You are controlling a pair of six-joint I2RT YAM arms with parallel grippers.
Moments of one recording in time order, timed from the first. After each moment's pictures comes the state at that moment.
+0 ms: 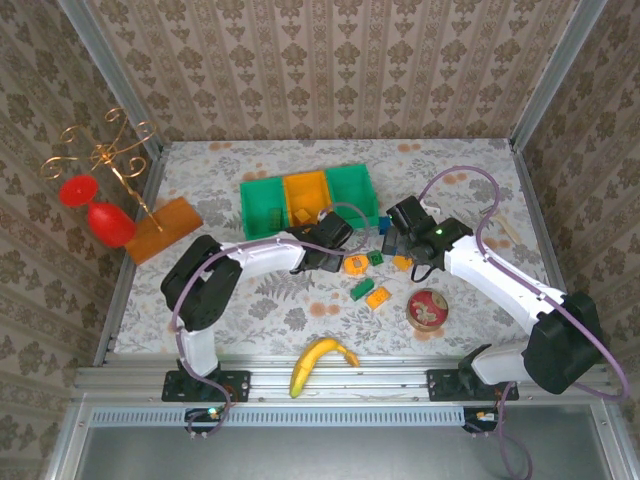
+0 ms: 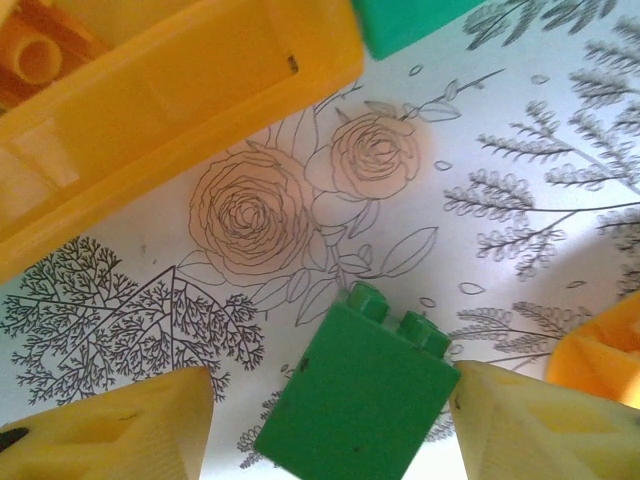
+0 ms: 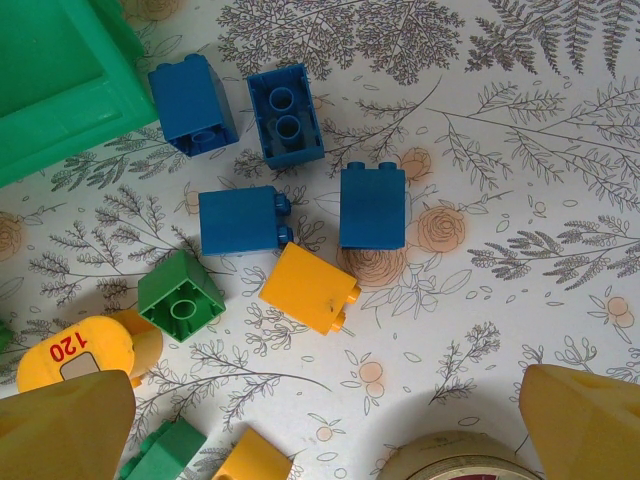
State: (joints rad) left arm -0.87 1.87 1.19 -0.44 -0.27 -0.41; right arm 0.51 1.35 1.04 -0.83 0.36 0.74
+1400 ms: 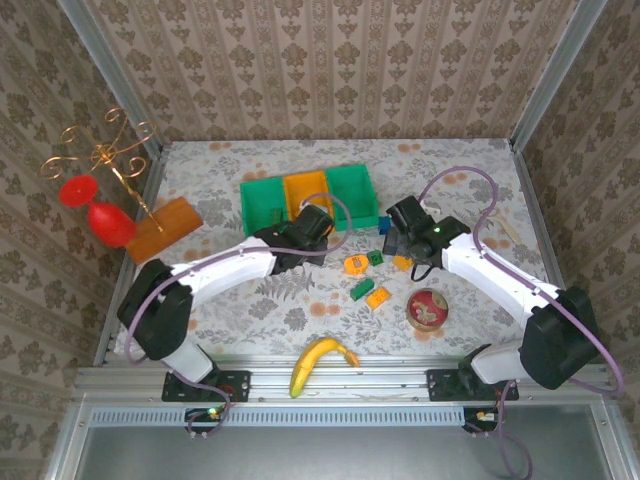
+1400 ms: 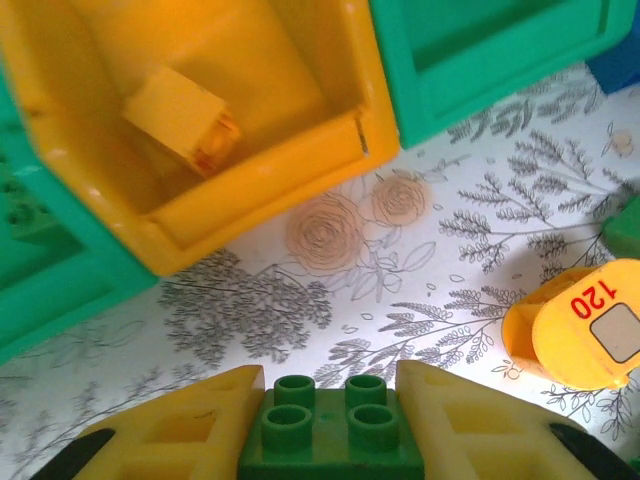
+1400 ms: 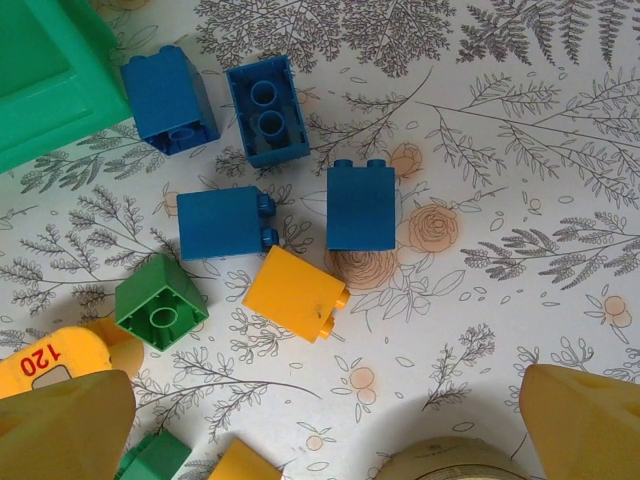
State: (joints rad) left arm -0.85 1.57 1.08 -0.44 -0.30 -0.38; right arm 0.50 1.37 1.04 -0.82 0.36 0.74
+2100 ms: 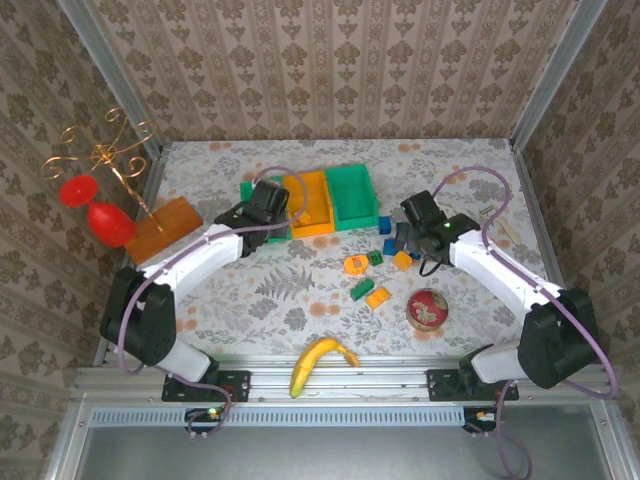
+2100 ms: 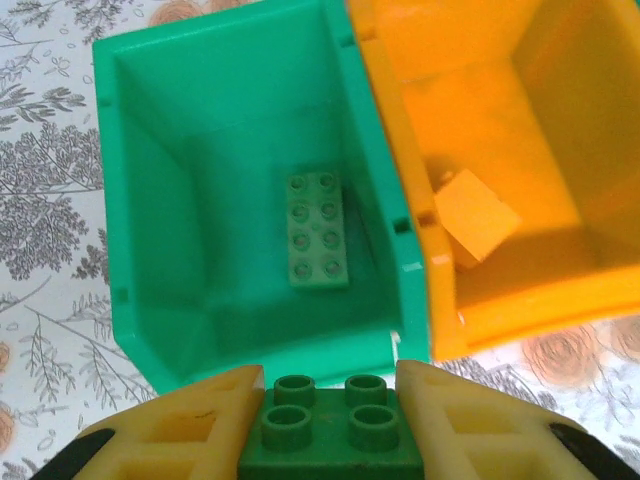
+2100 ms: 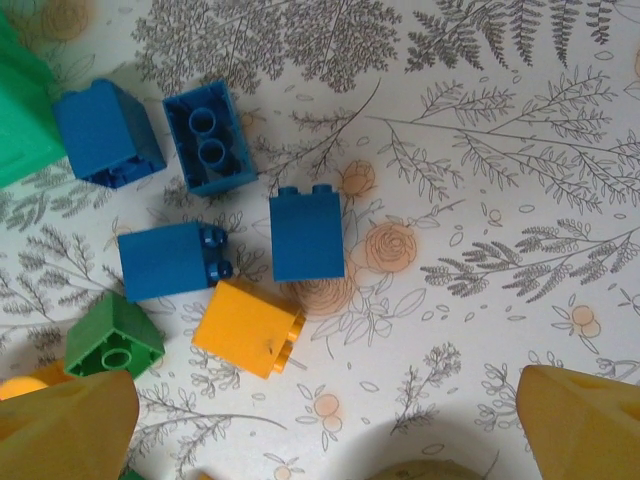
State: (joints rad) left arm -0.56 1.53 1.09 -0.44 -0.31 -0.32; right arm 0.38 1.38 1.02 -0.79 0.31 0.70
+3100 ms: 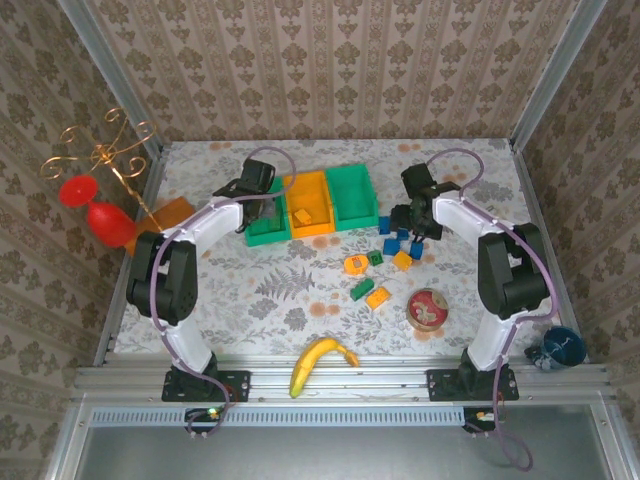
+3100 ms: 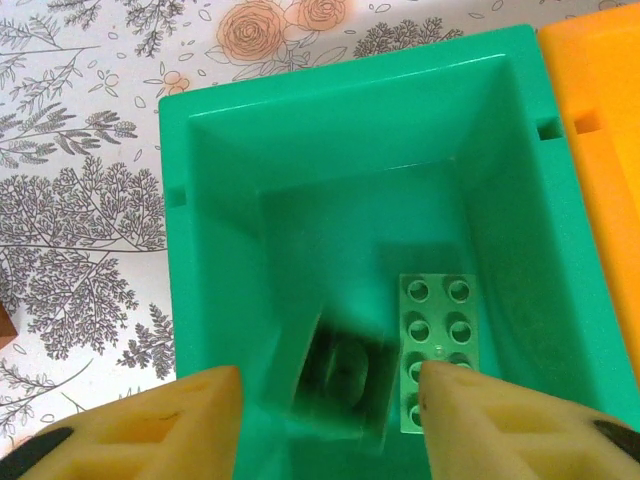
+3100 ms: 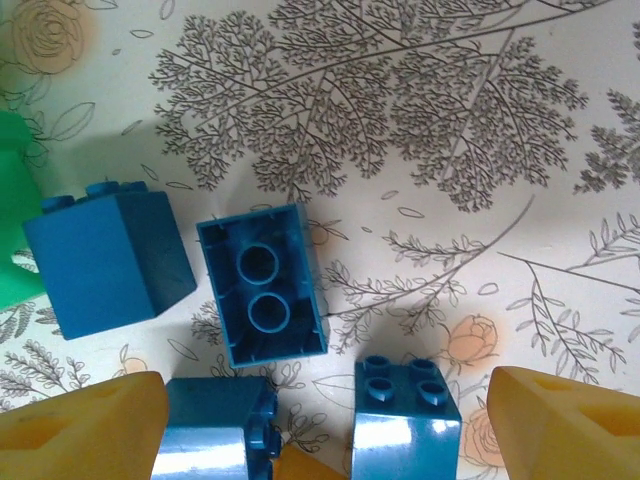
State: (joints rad) left arm -0.39 1.78 1.27 -0.43 -0.28 -0.24; right arm 0.23 1.81 1.29 -0.72 0.10 0.48
